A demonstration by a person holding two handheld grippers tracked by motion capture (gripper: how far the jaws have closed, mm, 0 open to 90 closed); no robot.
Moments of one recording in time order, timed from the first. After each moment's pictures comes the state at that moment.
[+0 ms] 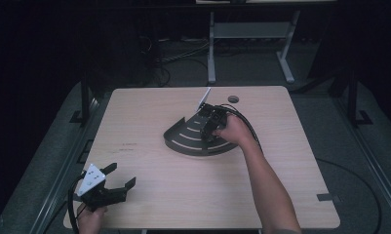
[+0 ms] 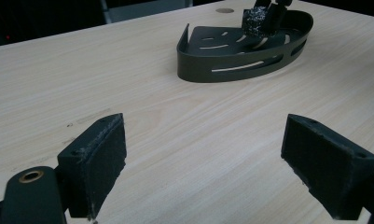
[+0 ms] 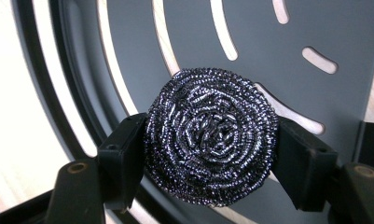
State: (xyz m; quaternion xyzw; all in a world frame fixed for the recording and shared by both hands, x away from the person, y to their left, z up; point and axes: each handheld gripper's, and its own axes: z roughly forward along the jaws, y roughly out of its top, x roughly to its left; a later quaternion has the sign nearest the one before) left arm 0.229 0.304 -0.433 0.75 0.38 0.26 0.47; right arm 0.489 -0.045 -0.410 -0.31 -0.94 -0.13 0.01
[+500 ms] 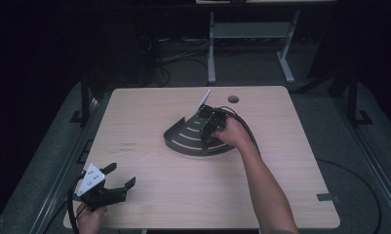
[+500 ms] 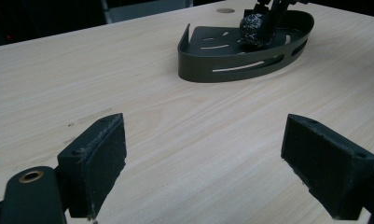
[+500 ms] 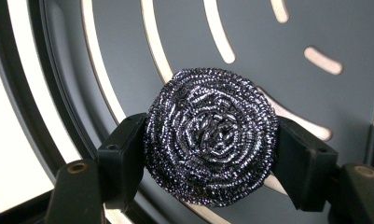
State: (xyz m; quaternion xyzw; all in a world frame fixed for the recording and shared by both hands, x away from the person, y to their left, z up) left arm 0.229 0.304 -0.433 0.75 0.38 0.26 0.47; right arm 0.489 -0.044 -0.421 -0.32 -0.94 -0.14 0.00
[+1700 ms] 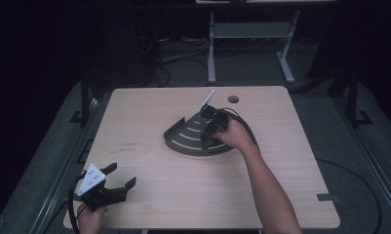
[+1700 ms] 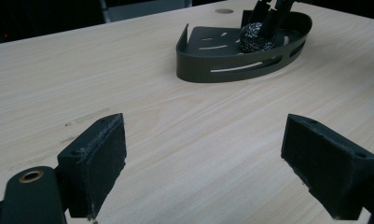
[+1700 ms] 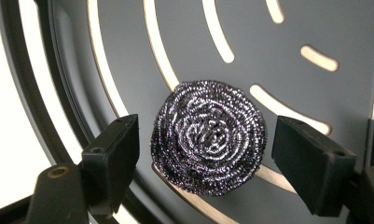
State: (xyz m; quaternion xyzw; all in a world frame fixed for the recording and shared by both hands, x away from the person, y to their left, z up) left arm 0.229 0.303 -0.433 0.75 0.39 0.26 0.48; right arm 0.483 -0.052 -0.419 -0.33 -0.93 -0.17 -0.01
